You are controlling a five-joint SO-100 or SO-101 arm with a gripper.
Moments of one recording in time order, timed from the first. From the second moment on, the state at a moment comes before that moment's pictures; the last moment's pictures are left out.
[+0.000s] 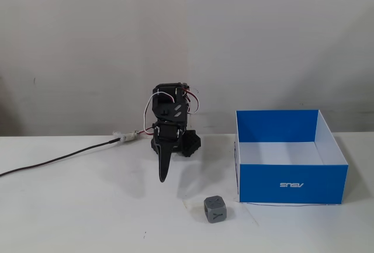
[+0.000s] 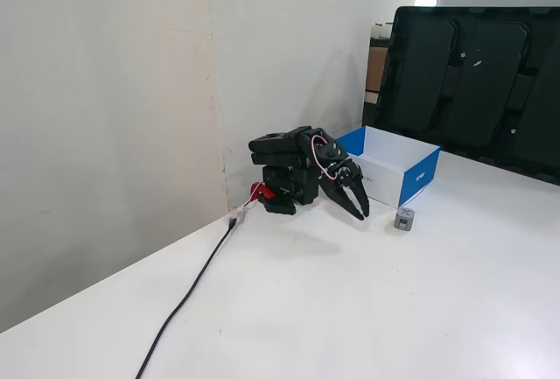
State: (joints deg) arm -1.1 187.1 174.2 62.0 -2.4
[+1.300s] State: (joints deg) arm -6.0 174.2 150.1 67.1 -2.4
